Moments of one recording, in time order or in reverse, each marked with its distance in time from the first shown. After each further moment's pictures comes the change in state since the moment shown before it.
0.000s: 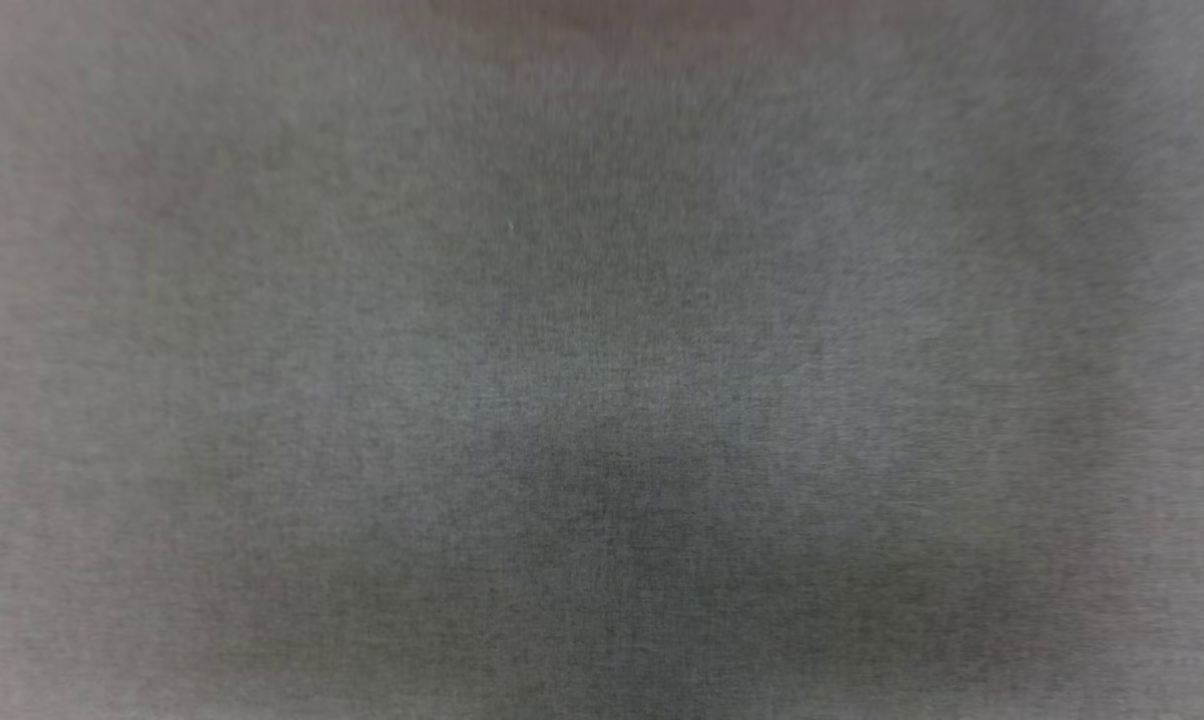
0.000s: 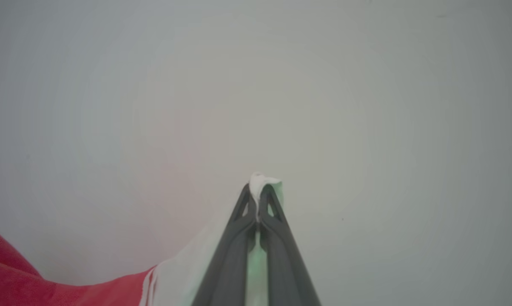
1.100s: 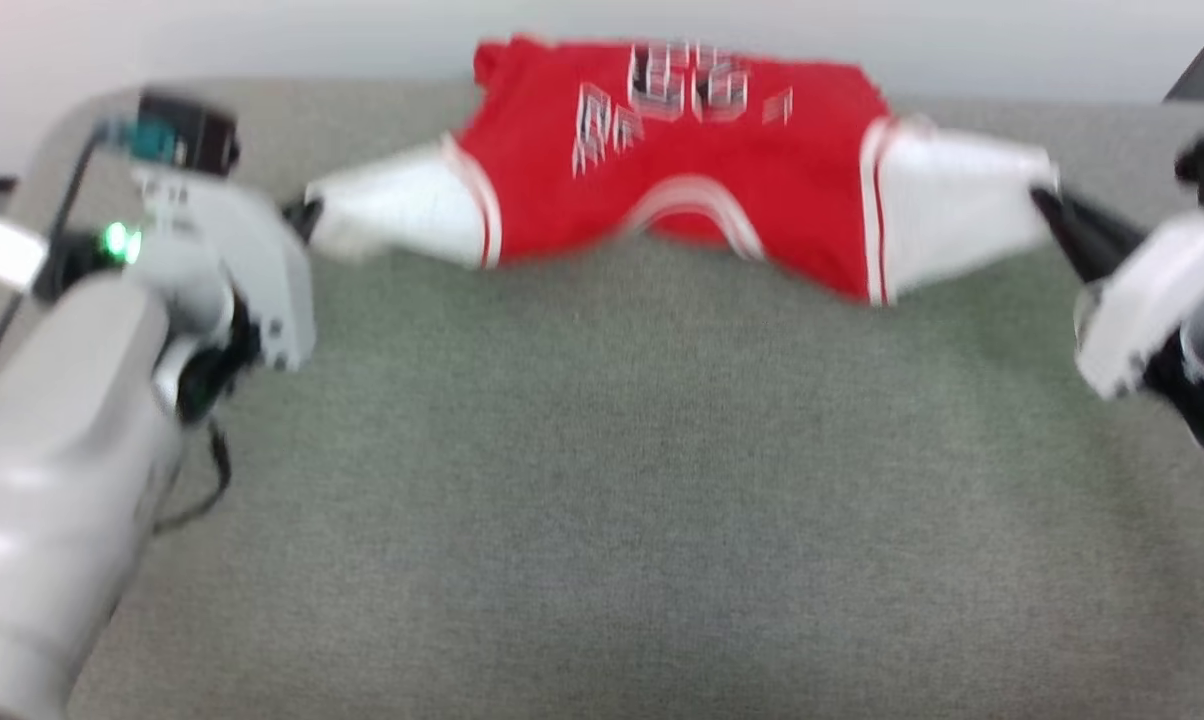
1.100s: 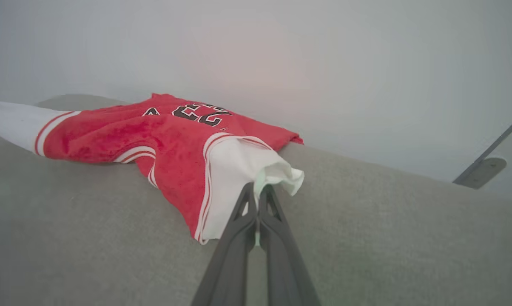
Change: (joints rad) left arm 0.868 0.182 -0.224 -0.189 -0.226 -0.027 0.299; right arm 0.846 -0.327 0.422 -0.340 0.636 0.000 0.311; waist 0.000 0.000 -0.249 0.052
